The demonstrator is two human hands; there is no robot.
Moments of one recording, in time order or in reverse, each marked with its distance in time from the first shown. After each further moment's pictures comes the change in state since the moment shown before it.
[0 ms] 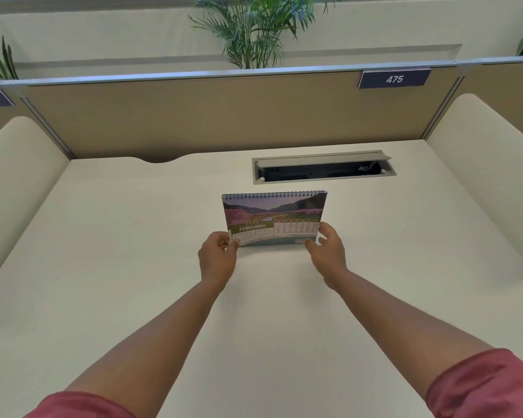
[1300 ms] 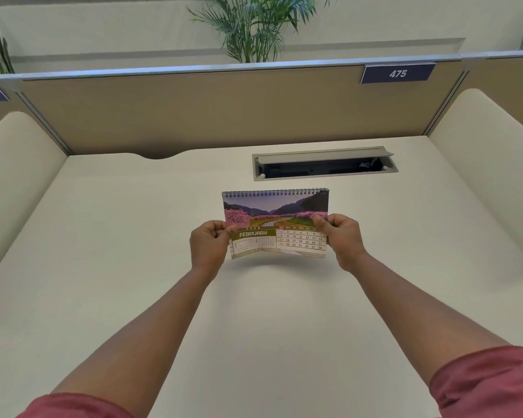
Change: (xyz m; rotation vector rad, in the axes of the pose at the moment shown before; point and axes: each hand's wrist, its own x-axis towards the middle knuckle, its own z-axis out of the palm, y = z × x) left_hand 0.016 0.014 -0.017 -0.215 -0.057 0.015; right_hand 0.022 -0.017 -0.030 0.245 -0.090 0.000
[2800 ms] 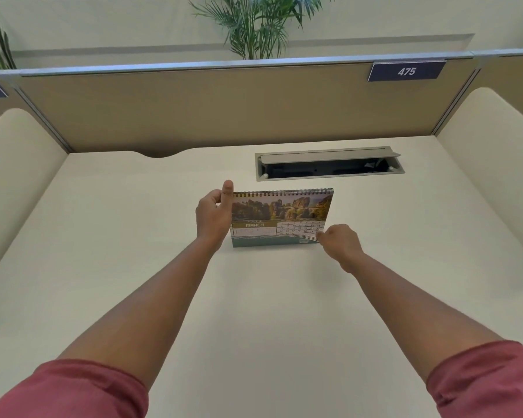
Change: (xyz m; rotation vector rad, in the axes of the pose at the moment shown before) left_hand 0.040 0.052 0.016 0.133 -0.019 0.086; right_hand 0.025 0.007 0.008 -0.735 0.070 0.195
